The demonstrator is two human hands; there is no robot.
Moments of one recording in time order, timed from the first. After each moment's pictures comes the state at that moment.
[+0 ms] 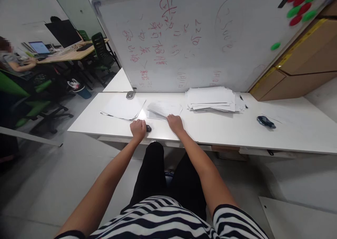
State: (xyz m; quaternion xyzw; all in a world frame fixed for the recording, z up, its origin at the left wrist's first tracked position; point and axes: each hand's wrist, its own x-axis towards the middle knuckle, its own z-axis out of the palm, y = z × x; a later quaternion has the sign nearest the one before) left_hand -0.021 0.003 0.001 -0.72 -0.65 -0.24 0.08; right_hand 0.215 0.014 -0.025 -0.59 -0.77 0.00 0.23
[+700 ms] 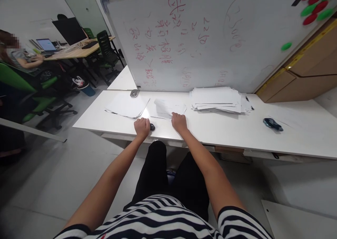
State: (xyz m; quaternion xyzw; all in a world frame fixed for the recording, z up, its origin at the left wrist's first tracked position) left_hand -0.020 0.000 0.005 -0.72 -0.66 -0.21 0.08; right_hand 0.213 0.012 -0.019 -0.64 -0.75 -0.04 0.18
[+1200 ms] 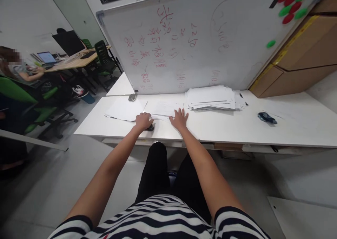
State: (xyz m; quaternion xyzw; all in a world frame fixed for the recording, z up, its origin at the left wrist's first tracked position) left_hand 0.001 0.039 0.056 -0.78 -0.62 -0.02 -0.04; right_hand 0.218 0.026 -0.019 -0.75 -0.63 0.07 0.16
